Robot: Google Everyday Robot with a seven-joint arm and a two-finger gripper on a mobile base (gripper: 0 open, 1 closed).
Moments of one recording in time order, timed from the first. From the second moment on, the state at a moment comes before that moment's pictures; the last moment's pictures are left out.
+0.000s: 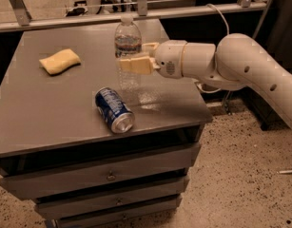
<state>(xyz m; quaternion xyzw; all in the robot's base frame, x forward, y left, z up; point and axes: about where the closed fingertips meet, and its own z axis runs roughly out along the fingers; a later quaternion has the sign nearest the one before) 0.614 0.019 0.932 -0.40 0.64 0.36 0.55</state>
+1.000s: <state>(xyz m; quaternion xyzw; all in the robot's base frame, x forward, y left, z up) 0.598 0.030 0.902 -0.40 0.64 0.42 0.50</state>
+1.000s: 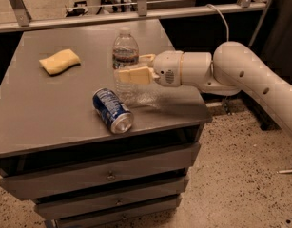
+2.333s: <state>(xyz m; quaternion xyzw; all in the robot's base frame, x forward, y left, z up) 0.585 0.033 0.899 -0.46 0.60 0.41 0.51</state>
